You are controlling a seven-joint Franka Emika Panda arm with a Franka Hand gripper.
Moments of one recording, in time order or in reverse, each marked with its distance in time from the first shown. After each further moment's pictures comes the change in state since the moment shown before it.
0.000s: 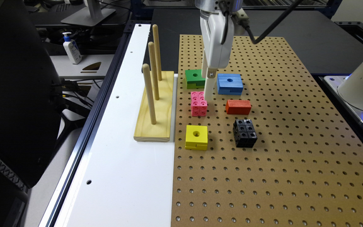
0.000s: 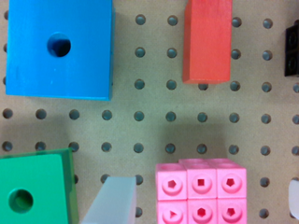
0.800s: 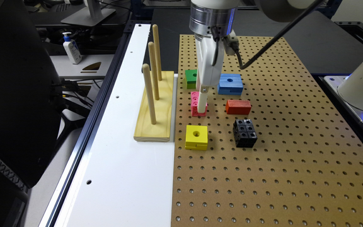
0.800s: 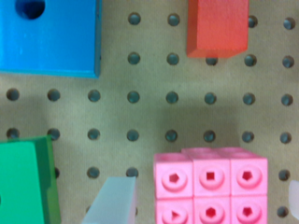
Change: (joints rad) arm 0.001 0.110 0.002 0.037 0.000 0.101 0.000
